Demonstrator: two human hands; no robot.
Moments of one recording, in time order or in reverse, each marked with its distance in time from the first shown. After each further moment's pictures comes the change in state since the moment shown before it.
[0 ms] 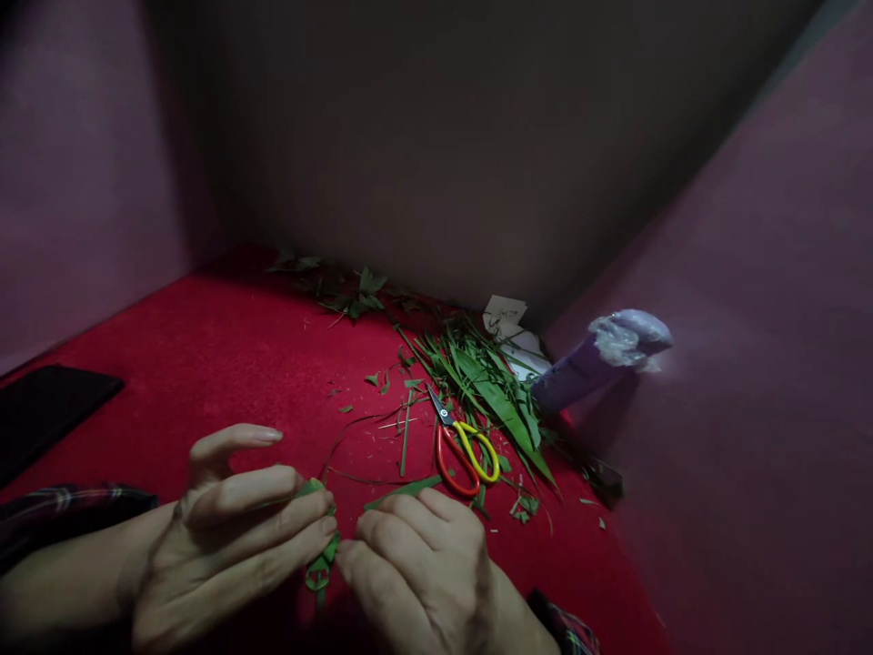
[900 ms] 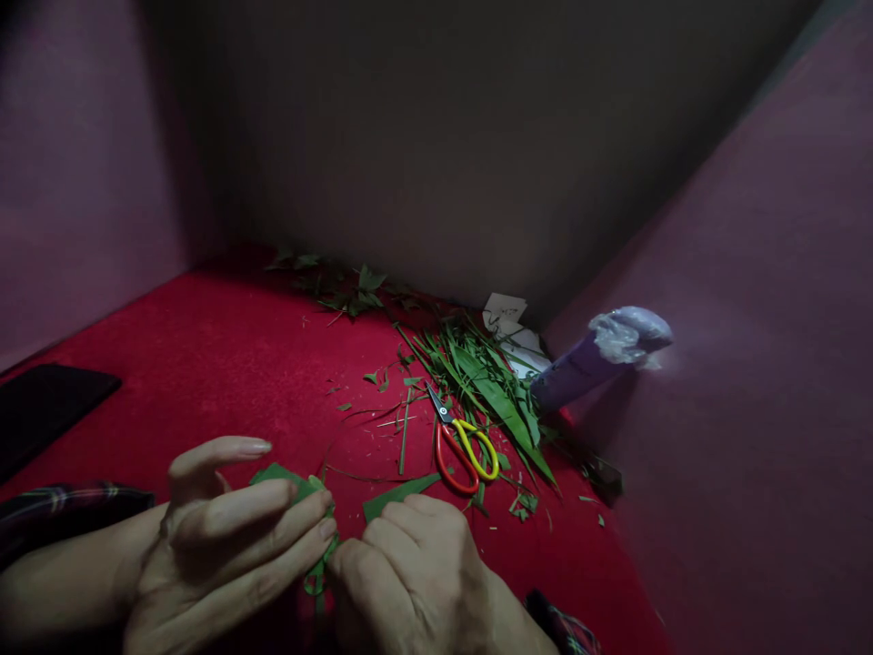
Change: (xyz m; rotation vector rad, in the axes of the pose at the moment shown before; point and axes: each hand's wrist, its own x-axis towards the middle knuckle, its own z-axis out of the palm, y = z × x) left_hand -0.005 0.013 0.006 -0.003 0.042 -0.046; right_hand -0.010 -0.001 0.012 0.013 -0.101 0.019
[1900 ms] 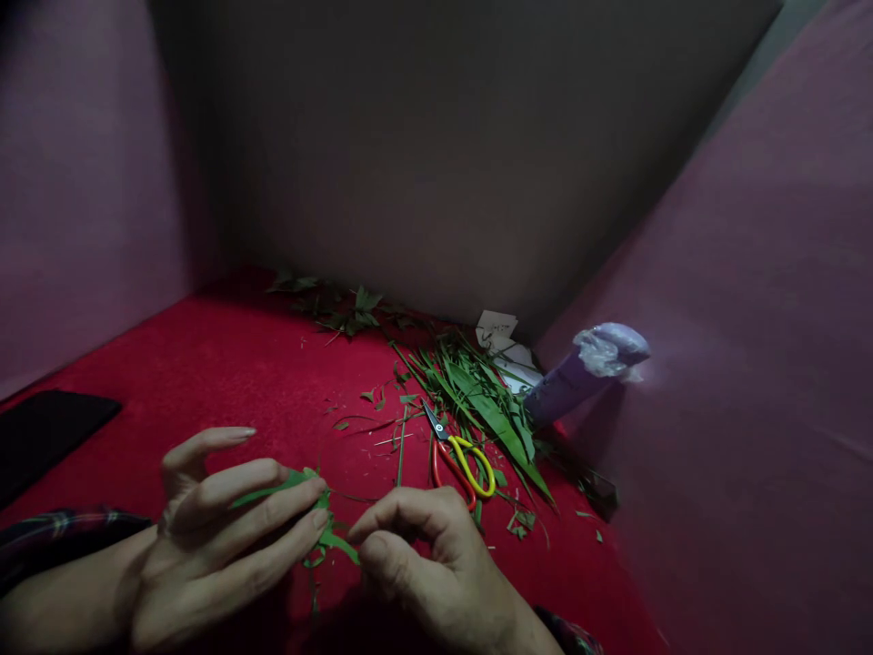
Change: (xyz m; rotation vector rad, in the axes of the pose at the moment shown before) left_hand 0.011 -0.027 -0.012 0.086 -0.037 0.086; right_hand 0.002 0.009 -0.011 1.060 -0.025 0.848
